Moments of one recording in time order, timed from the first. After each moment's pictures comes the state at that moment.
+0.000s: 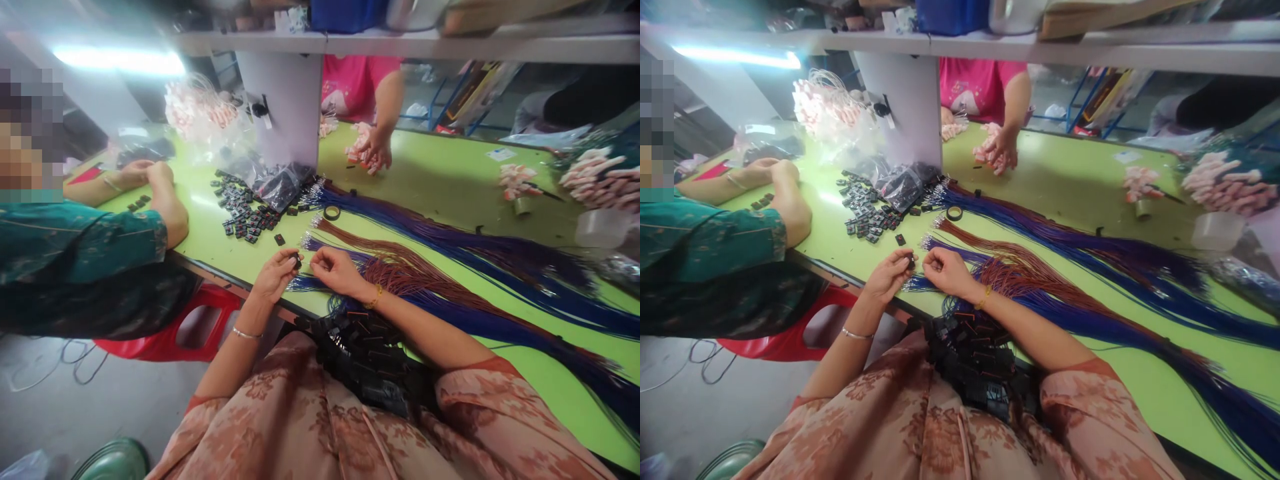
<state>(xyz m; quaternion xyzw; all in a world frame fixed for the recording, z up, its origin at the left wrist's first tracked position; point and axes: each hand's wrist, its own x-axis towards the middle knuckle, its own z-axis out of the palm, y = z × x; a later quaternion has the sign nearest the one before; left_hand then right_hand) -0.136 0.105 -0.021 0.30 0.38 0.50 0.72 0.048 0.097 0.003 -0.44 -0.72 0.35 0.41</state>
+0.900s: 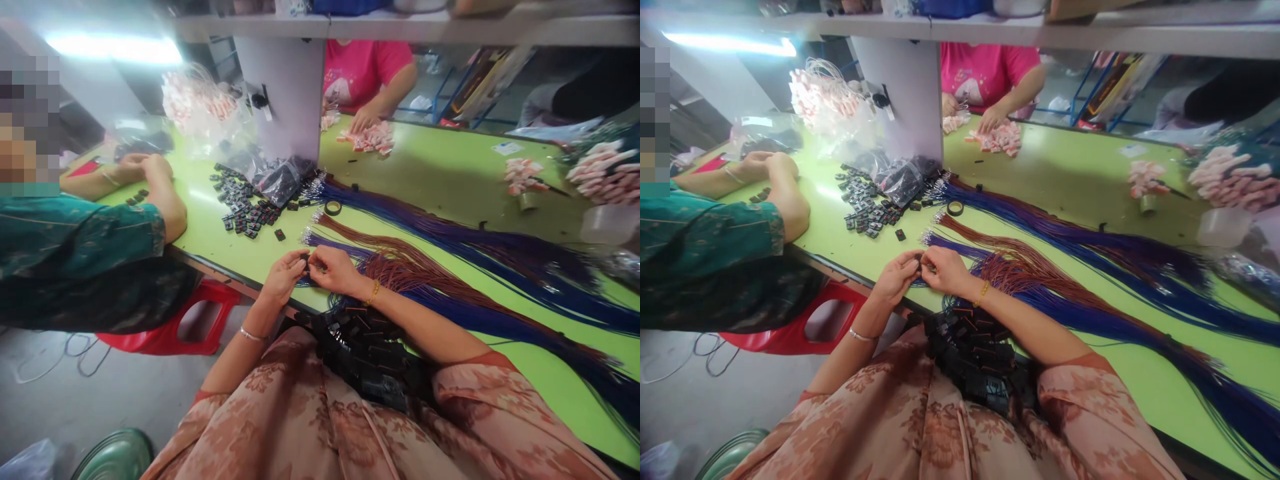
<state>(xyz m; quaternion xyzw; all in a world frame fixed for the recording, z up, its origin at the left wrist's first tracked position) -0.119 0.091 -0.022 0.32 0.40 0.48 0.71 0.048 0.099 -0.006 -0.38 -0.83 0.18 0.36</state>
